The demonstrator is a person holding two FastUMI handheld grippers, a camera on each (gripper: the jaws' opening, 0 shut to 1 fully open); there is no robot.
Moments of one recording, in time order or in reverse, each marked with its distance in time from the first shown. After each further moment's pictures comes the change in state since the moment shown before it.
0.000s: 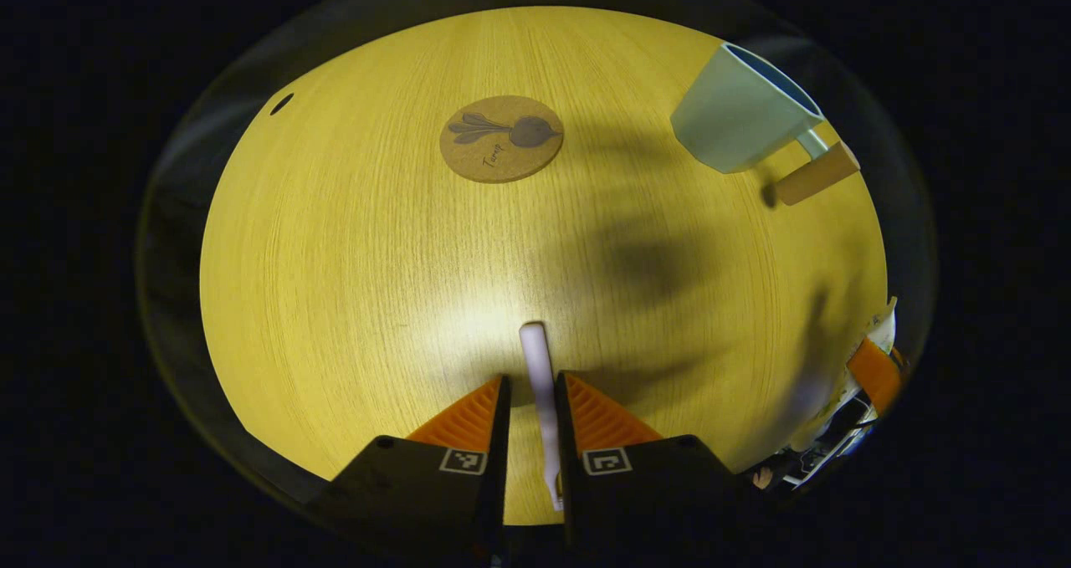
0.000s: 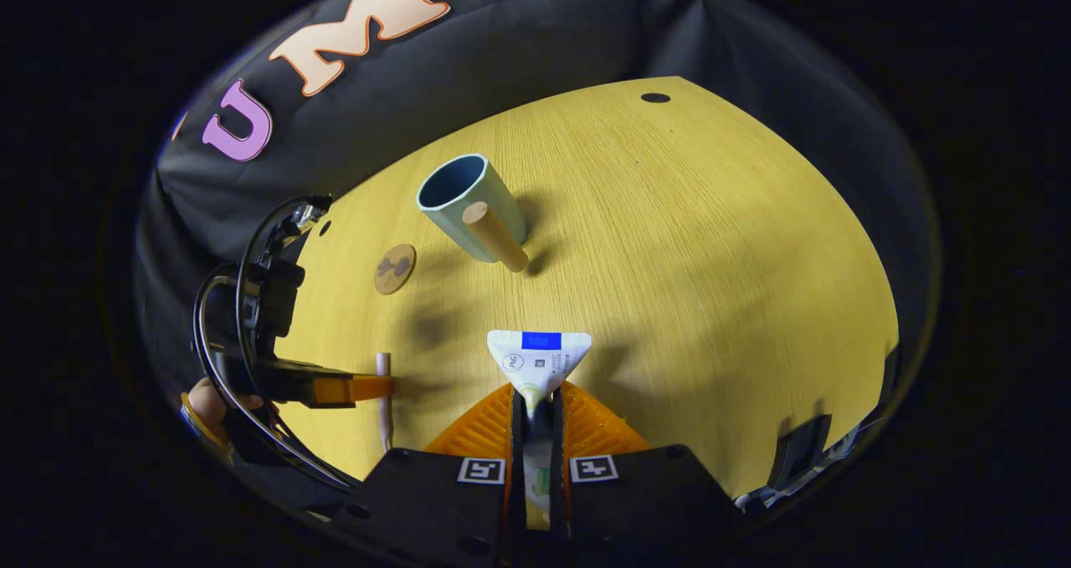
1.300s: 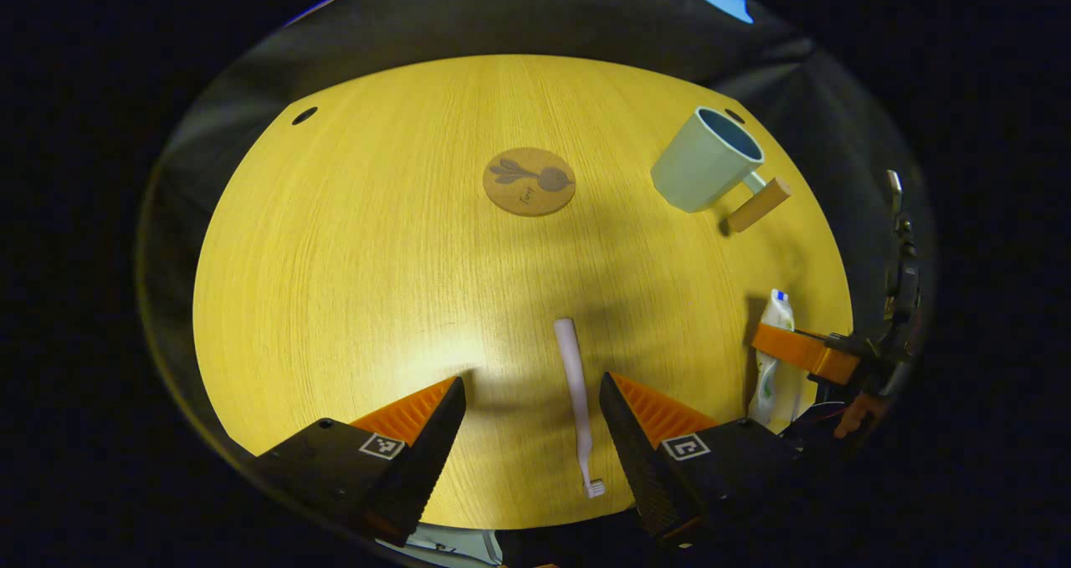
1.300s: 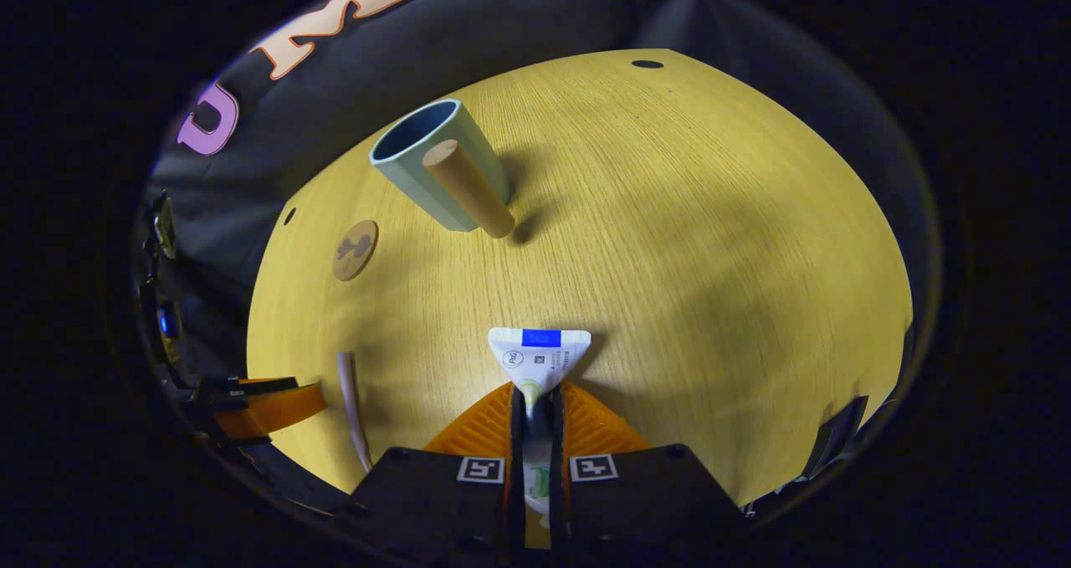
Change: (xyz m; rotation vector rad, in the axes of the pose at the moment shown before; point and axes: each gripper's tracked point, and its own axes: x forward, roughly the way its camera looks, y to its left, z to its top) left arm -0.026 0.017 -0.003 -0.027 -0.158 -0.100; right arm 0.021 0.000 -0.017 0.041 0.063 -0.064
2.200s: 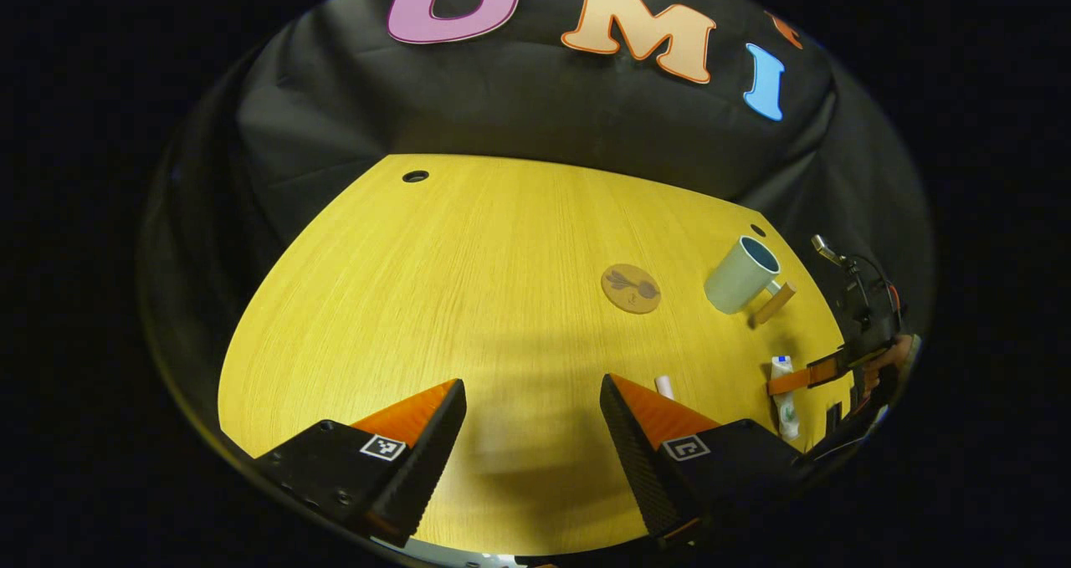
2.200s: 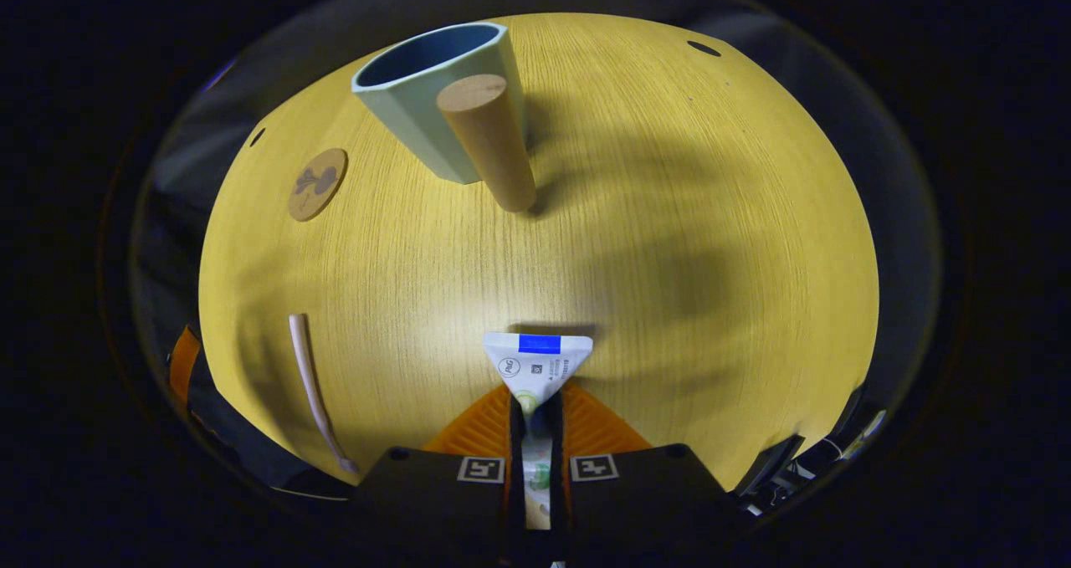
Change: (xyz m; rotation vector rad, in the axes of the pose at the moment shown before) left arm -0.030 0.049 0.027 -0.120 -0.466 0.037; right arm 0.003 -0.012 -0.008 -0.211 0.260 -0.180
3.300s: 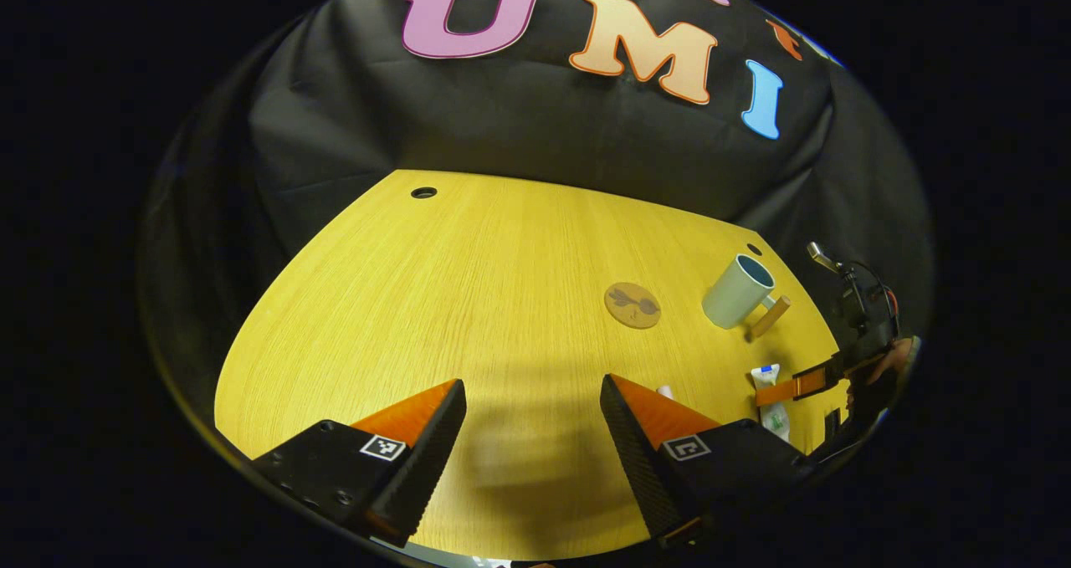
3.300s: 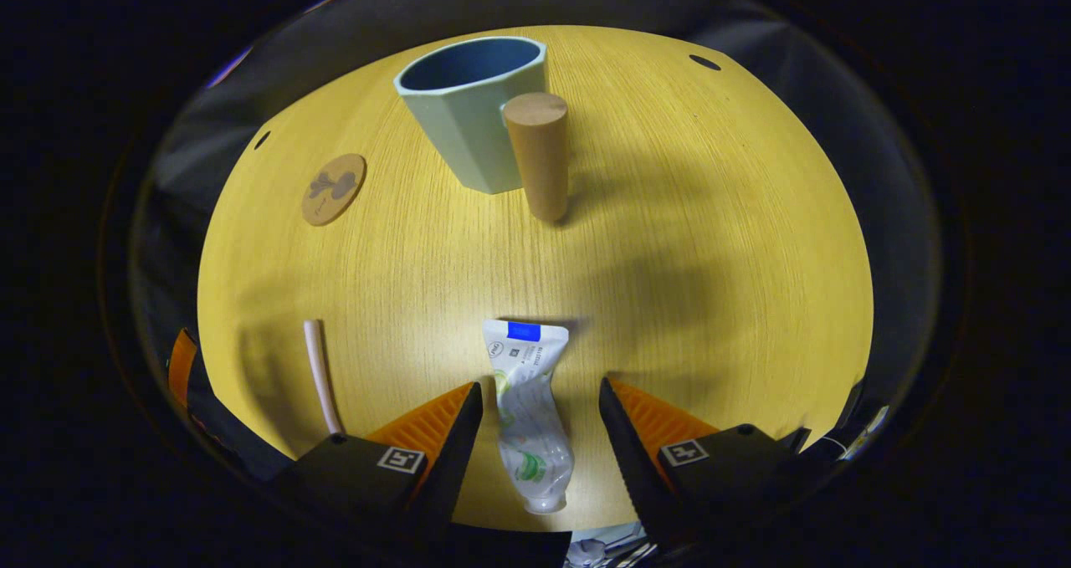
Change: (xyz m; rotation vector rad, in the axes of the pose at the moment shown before) left arm 0.003 -0.003 0.006 -0.032 -0.119 0.020; right arm -0.005 -0.003 -0.005 -0.004 -0.011 -0.024
